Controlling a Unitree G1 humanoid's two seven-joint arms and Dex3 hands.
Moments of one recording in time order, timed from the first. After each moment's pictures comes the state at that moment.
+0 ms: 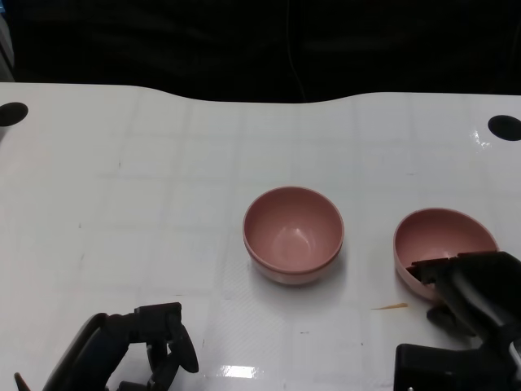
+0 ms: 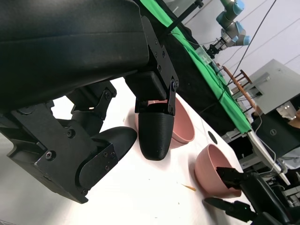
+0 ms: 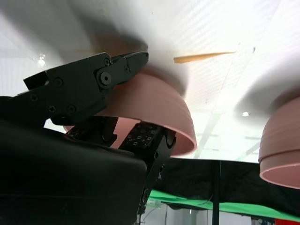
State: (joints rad) left arm 0.10 0.27 -0.12 0.38 0.16 -0.88 -0.09; right arm -0.14 -0.34 0.32 0.32 -0.98 -0.03 -0.30
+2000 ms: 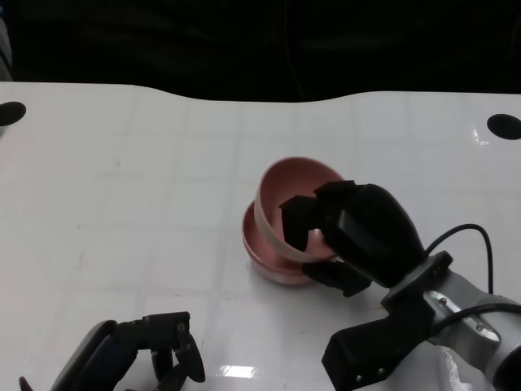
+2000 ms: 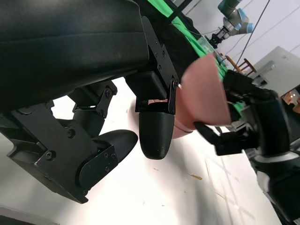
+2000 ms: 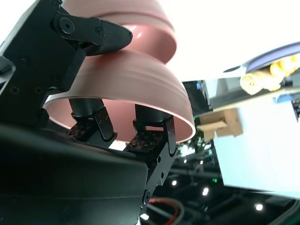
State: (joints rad) left arm 0.12 0.26 -0.12 0.36 0.21 -0.87 -0.09; right arm -0.56 -0.18 0.53 0.71 -0.90 -0.56 -0.60
